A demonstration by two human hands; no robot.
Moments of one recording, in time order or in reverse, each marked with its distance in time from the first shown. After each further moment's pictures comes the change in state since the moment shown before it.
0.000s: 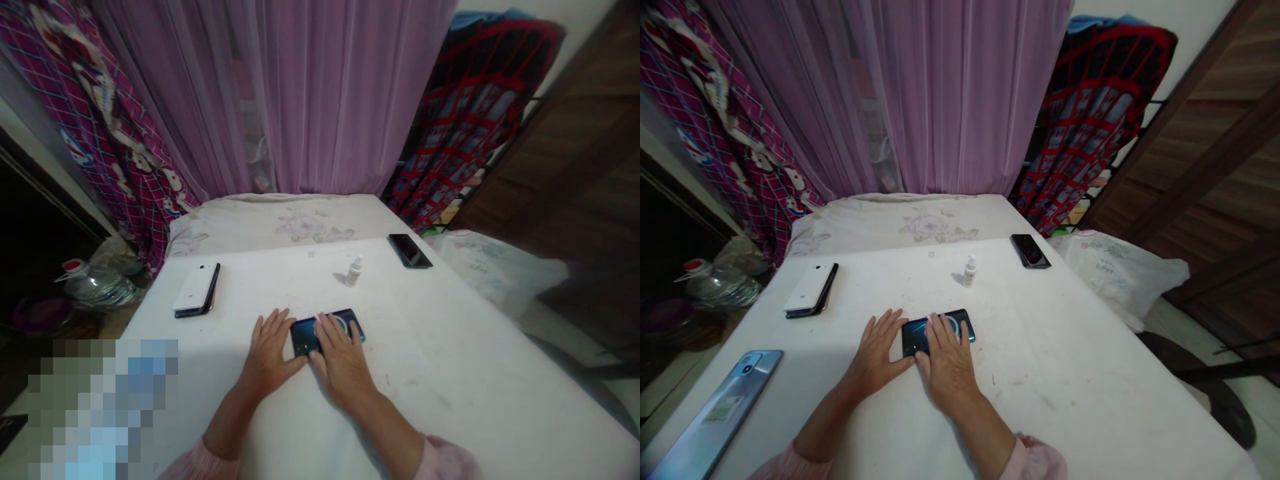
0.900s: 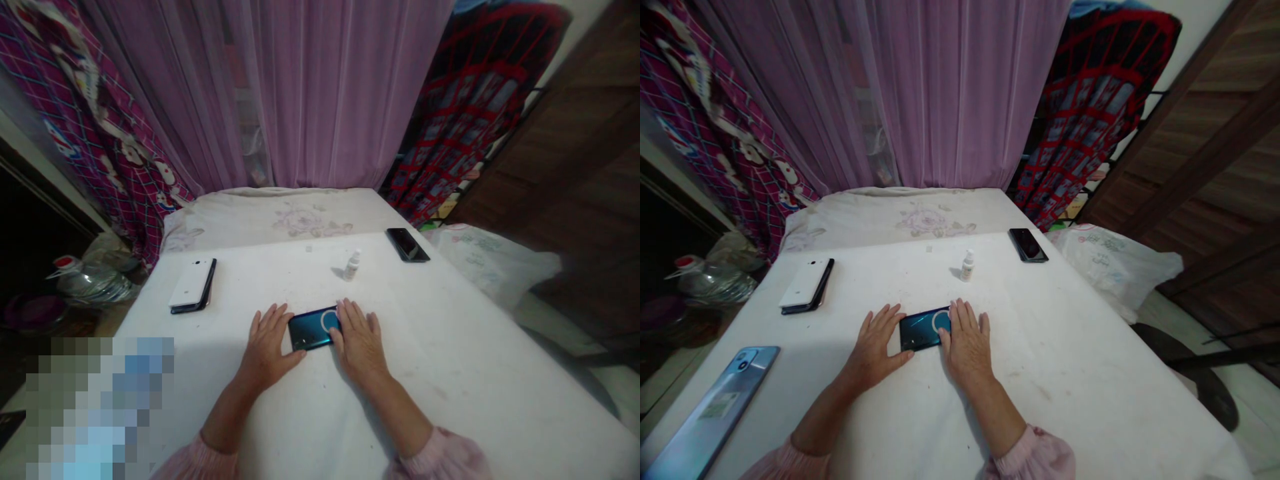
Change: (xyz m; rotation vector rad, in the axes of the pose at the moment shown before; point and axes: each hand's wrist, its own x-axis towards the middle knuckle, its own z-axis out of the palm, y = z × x) left_hand 0.001 0.000 -0.001 0.030 -0.018 0.020; right_hand 0.004 0.028 -0.006 -0.088 -0.014 0.210
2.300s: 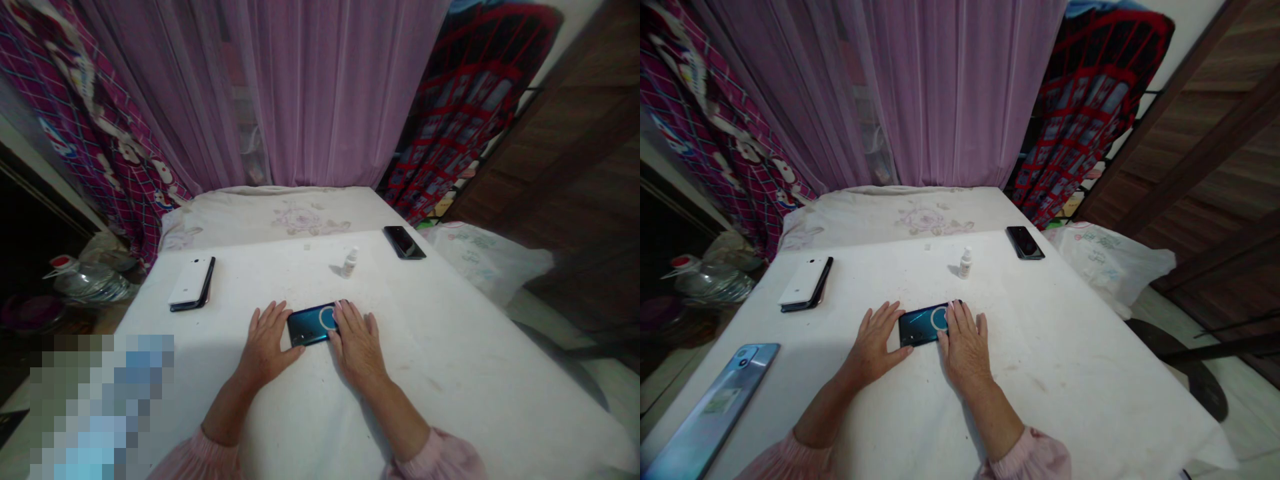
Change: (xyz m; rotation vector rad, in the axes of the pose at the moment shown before) left_hand -0.001 0.000 0.002 -0.005 0.015 -0.003; right_hand -0.011 0.001 0.003 -0.008 0.044 -0.043
